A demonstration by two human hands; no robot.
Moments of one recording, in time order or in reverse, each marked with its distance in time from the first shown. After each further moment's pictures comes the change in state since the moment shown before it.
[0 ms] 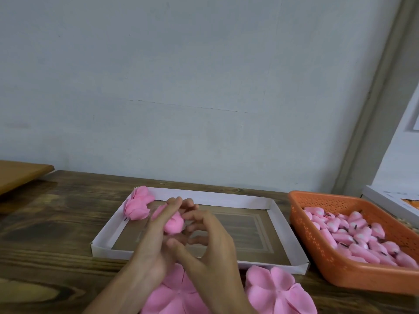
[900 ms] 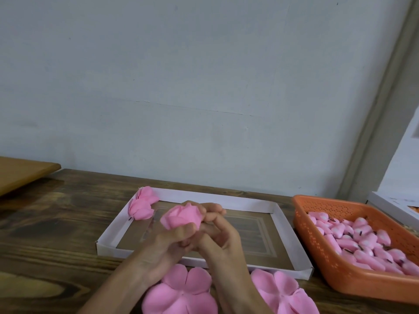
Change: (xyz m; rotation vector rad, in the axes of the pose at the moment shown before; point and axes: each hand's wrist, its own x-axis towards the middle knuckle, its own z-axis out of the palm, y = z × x) left_hand -0.009 0.012 0.000 0.212 -0.409 0.076; right_hand 0.011 -0.003 -0.008 0.659 -0.108 0.271
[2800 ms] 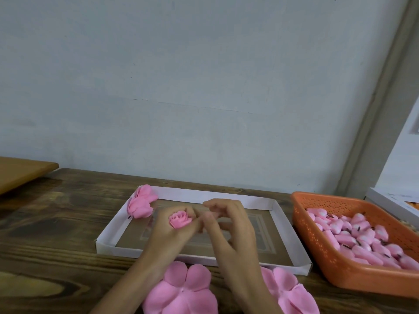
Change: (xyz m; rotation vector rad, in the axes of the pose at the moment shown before) left_hand 0.011 -0.017 0.002 0.665 0.373 0.157; right_hand 0.001 -0.011 -0.016 -0.591 0.185 -0.272
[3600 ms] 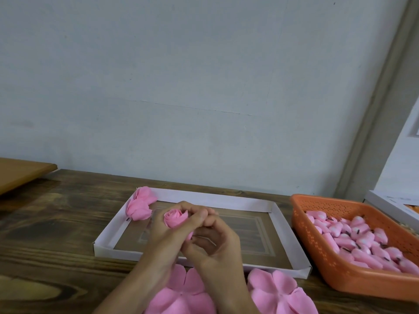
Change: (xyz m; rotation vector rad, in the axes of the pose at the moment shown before) left_hand -0.005 0.004 0.004 -0.364 0.077 -0.084; right_hand -0.009 0.012 0.024 0.338 -0.078 0.158
